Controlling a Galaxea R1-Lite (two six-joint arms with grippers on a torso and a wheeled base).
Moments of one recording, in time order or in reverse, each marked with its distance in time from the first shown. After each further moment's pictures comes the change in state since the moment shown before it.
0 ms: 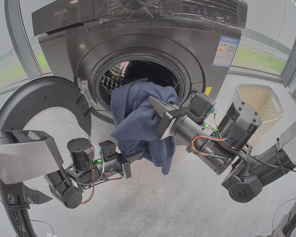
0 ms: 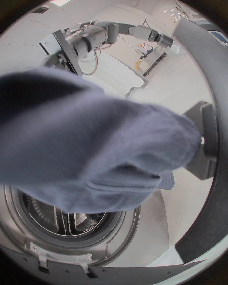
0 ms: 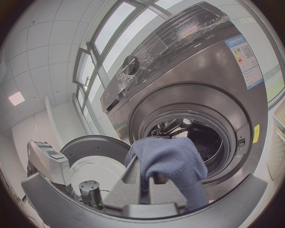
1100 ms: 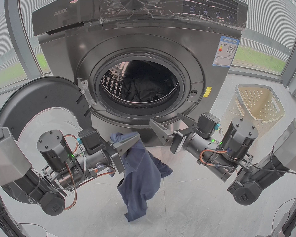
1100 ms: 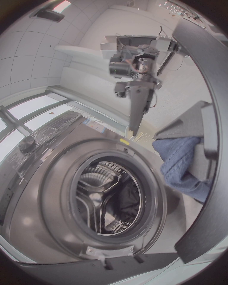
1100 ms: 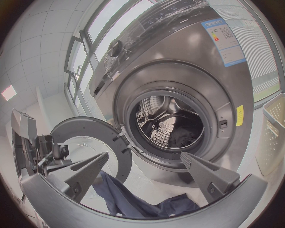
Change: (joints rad) left arm -0.074 -0.279 0.130 -0.061 0.078 -0.044; right arm -0.086 0.028 0.163 -0.053 0.004 0.004
